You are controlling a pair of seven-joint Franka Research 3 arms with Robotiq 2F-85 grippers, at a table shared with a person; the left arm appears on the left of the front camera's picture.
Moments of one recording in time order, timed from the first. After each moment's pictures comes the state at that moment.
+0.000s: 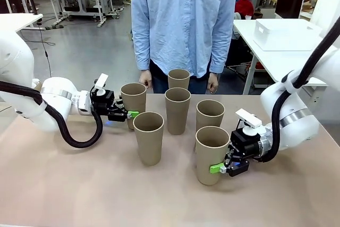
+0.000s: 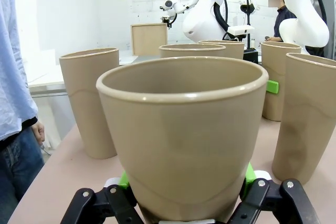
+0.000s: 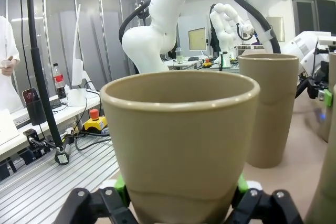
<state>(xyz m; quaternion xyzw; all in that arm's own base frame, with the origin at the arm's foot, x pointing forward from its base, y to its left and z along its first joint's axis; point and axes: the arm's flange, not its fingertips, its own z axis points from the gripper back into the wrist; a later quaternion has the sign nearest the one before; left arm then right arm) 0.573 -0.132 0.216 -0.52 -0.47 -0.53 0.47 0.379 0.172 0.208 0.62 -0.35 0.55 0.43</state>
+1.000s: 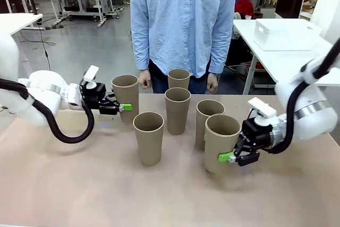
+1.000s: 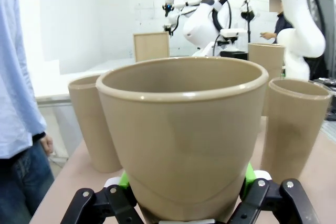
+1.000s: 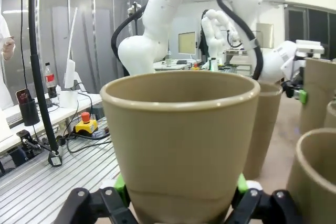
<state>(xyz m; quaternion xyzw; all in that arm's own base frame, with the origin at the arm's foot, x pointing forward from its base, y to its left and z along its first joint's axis) 0.558 -0.104 0.260 -0.52 -0.49 -0.52 0.46 0.379 0.140 0.257 0.59 -0.40 0.55 0.43</state>
